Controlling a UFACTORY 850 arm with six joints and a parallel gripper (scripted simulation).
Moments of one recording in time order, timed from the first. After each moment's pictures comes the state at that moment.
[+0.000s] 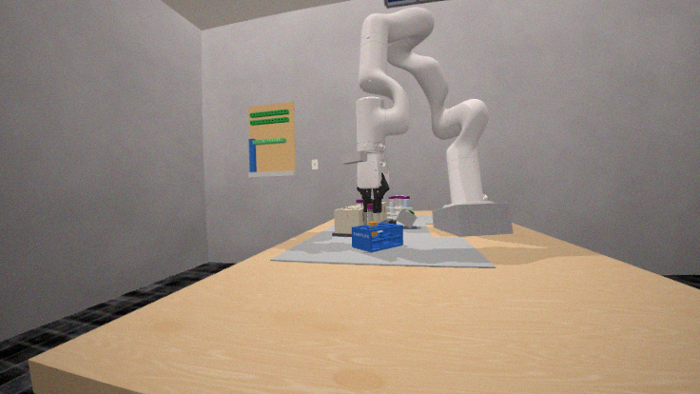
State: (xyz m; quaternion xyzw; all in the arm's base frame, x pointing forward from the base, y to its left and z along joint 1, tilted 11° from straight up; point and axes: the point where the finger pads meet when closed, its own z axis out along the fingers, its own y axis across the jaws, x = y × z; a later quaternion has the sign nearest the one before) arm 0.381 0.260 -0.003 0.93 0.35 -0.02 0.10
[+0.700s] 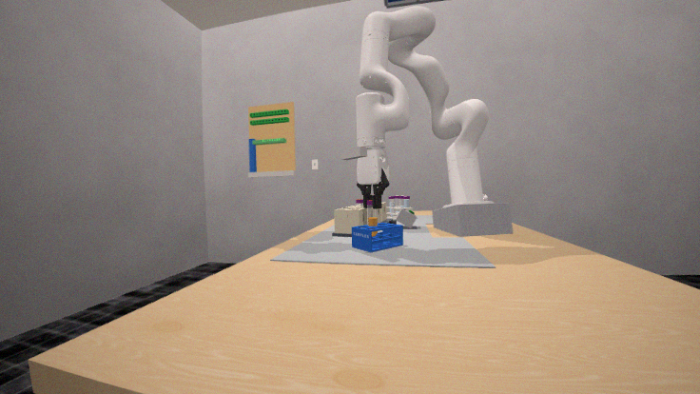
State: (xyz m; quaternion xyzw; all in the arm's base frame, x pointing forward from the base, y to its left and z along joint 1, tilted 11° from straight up) arm 0.380 0.262 0.009 0.93 0.35 -0.02 0.10
